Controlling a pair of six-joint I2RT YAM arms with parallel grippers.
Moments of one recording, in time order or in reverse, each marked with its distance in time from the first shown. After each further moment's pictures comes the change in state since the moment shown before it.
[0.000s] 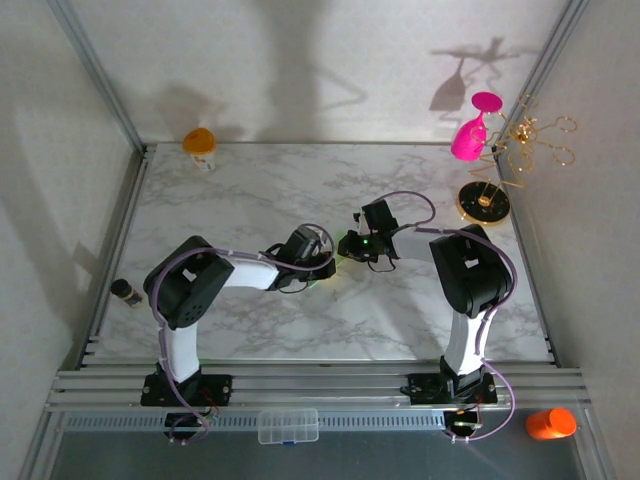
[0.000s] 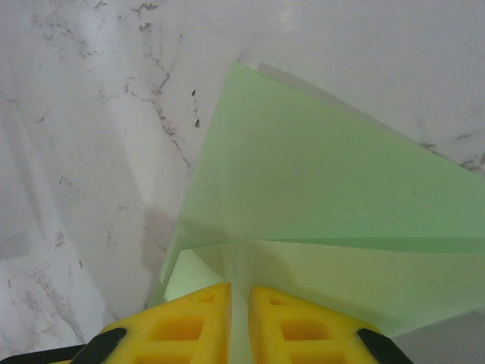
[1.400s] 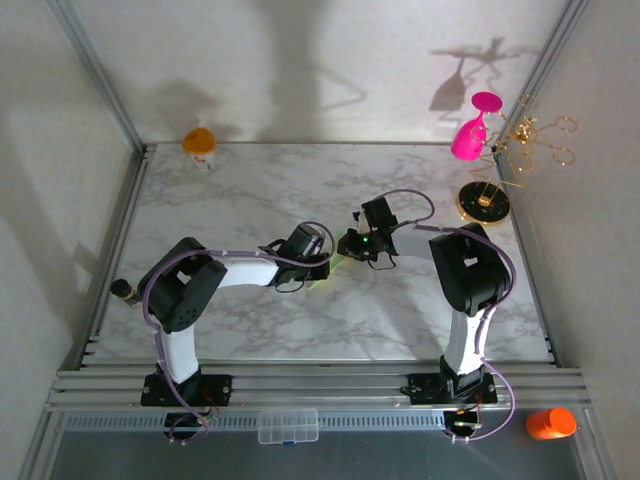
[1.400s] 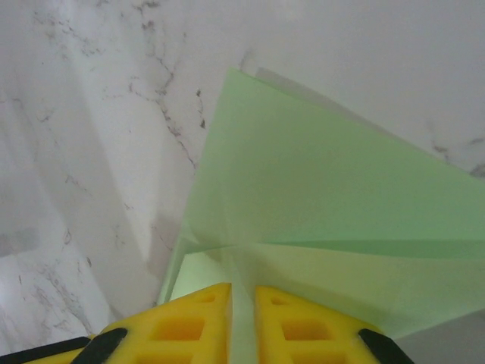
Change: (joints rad) left arm -0.004 -0.035 0.056 -0.201 -0.077 0.065; right arm -0.005 0.011 0.044 -0.046 -0.033 -0.007
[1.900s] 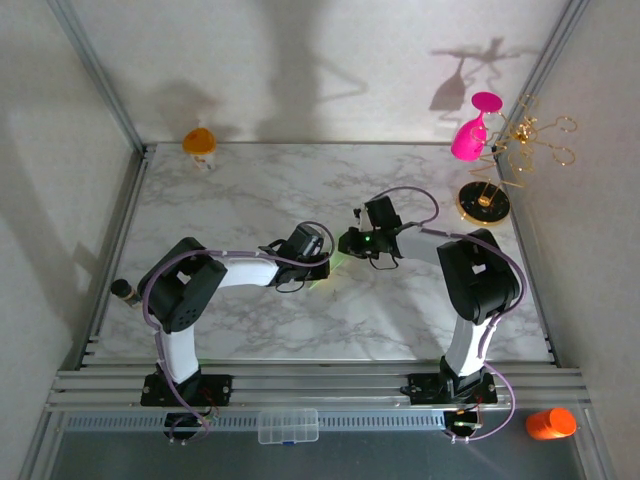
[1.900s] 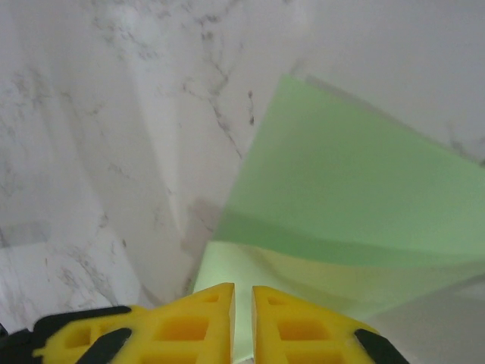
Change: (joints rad) left arm 0.000 0.000 0.000 -0.001 -0.010 -0.027; right arm 0.008 -0.076 -0.055 0.031 -0.010 -0.020
